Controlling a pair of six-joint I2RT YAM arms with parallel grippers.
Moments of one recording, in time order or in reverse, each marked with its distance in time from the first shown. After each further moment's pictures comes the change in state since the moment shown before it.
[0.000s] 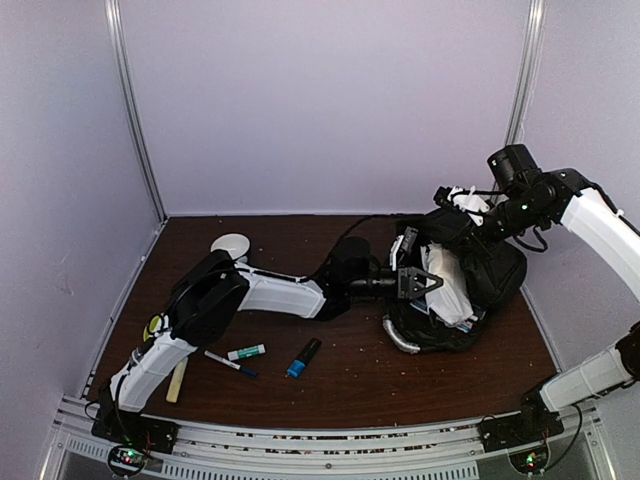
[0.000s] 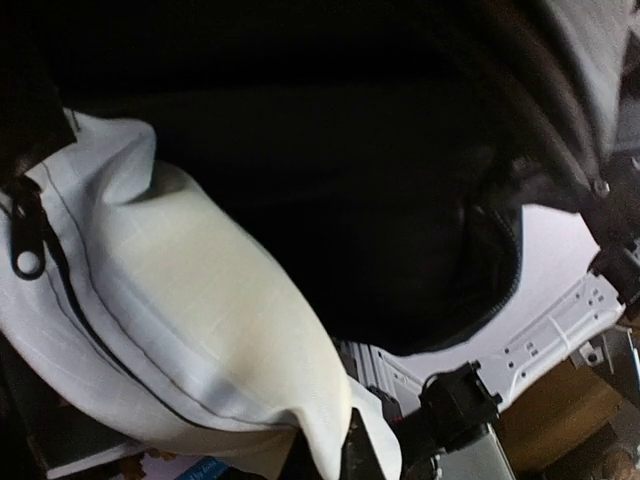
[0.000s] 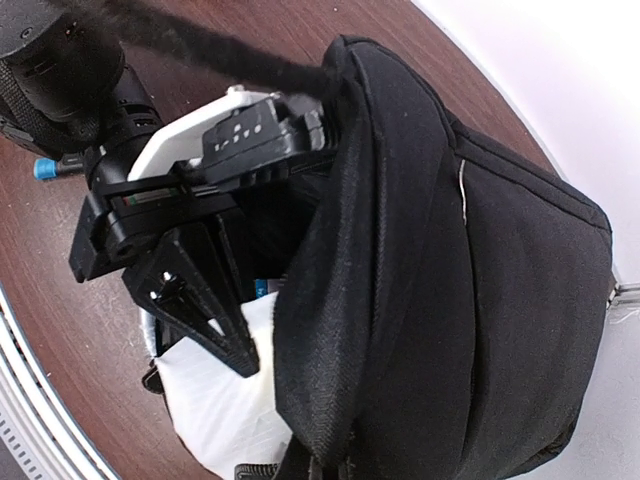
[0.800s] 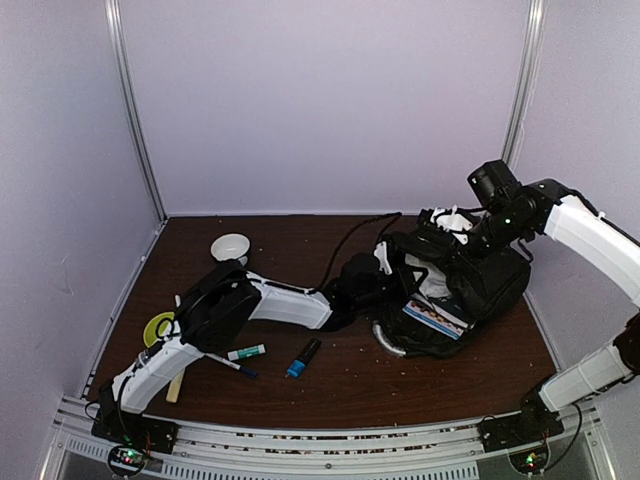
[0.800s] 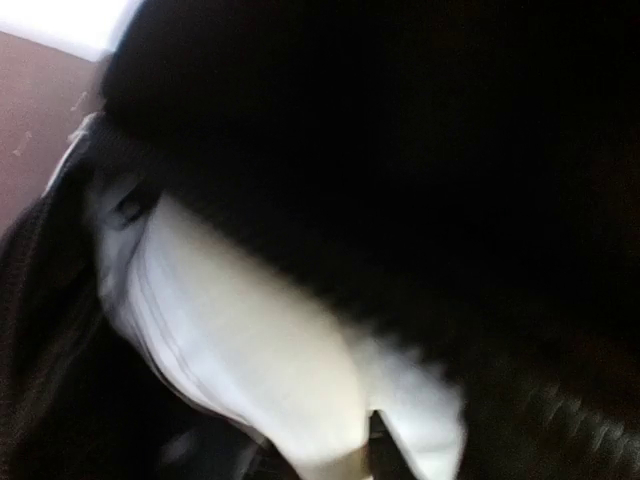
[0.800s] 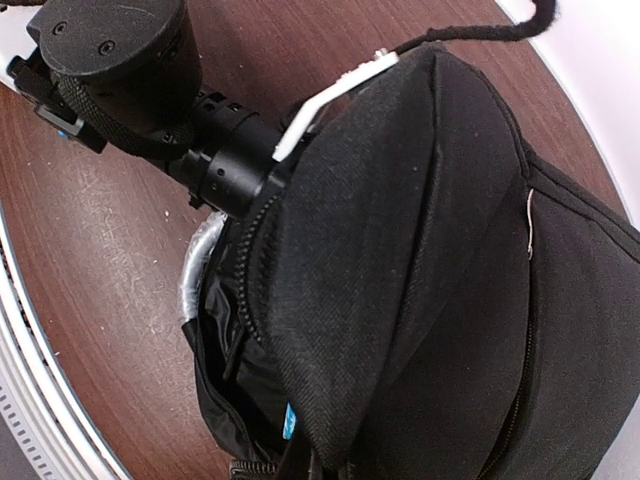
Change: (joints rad) left arm -0.032 0.085 0.050 -0.063 -0.570 -0.083; right arm 0.071 0.036 -0.078 0.029 -0.026 -0.030
